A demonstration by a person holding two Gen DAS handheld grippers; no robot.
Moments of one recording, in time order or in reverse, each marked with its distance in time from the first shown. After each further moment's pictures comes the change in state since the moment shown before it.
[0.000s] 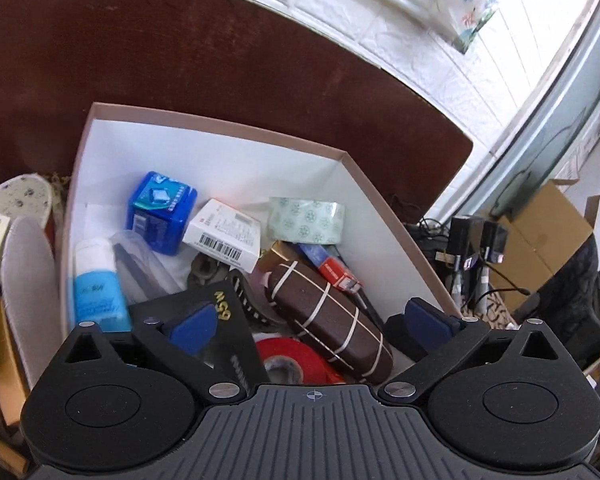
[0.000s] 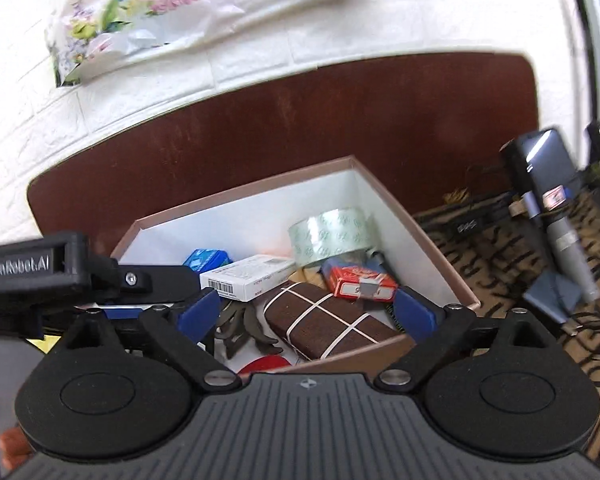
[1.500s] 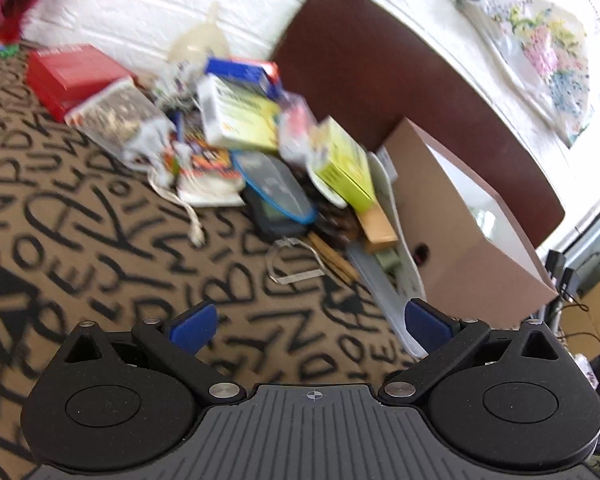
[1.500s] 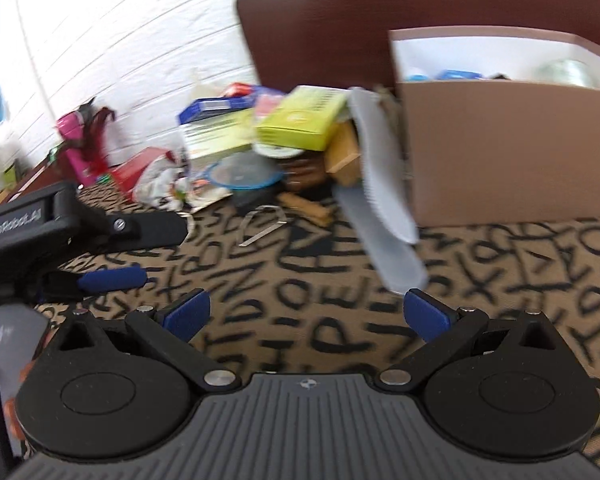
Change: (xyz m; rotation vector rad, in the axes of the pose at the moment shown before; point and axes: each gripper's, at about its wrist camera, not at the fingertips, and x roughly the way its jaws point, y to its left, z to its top) left arm -0.221 0.159 -0.158 -0.259 -0.173 0.272; right arm -0.049 0.181 -0.133 -0.159 0.320 0.365
